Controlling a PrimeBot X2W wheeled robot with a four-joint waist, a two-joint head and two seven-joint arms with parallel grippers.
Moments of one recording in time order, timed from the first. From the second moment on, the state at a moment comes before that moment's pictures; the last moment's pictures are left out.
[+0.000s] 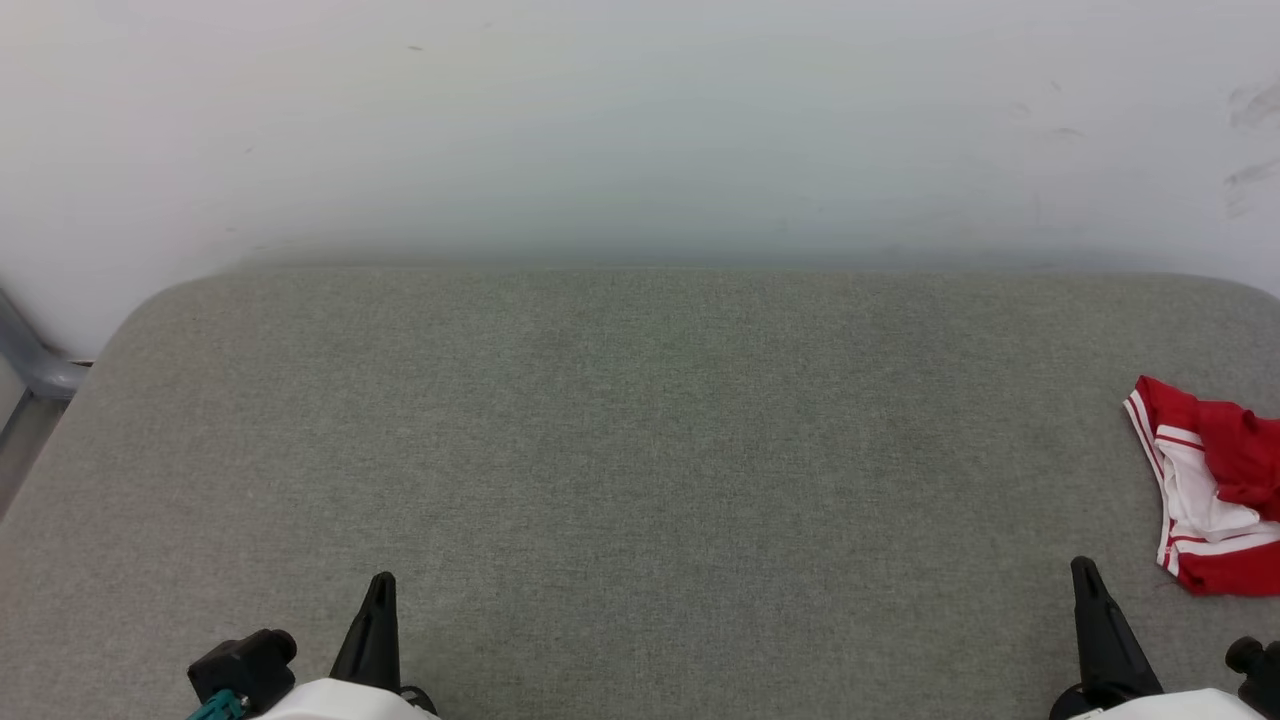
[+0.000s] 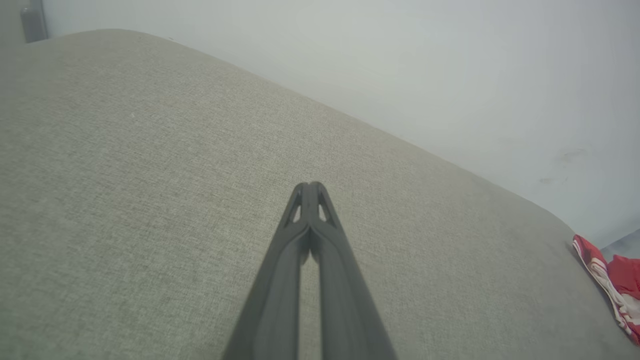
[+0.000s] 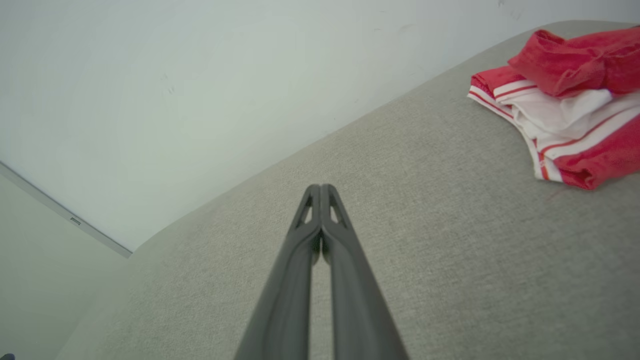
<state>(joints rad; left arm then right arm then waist) 0.09 0.11 -0.09 0.16 -0.54 0.03 -0.16 0.12 -0.06 -0.08 0.13 0.61 0.13 -0.15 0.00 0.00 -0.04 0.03</state>
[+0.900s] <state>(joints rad) 0.01 0.10 -0.03 0.19 -0.95 -0.03 -0.07 0.04 -0.06 -0.09 0.17 0.98 0.13 -0.06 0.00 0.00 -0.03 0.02</state>
